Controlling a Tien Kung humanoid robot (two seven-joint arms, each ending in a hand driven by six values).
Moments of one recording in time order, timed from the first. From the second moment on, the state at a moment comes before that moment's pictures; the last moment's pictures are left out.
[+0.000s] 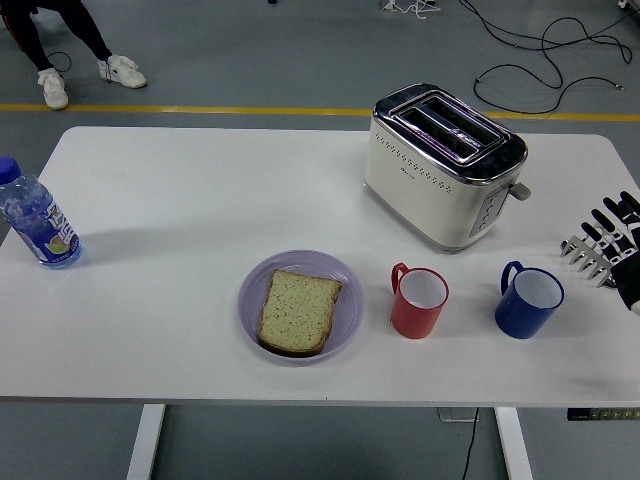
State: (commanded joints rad) left arm -0.05 0.02 -0.73 -0.18 1.08 0.01 0.23; right arm 0.05 -0.24 1.56 1.38 -0.42 -0.08 0.00
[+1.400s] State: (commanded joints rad) left arm -0.05 0.02 -0.71 -0.18 1.06 0.01 0.23; right arm 0.08 -0.24 1.57 1.27 -0.31 -0.05 0.00
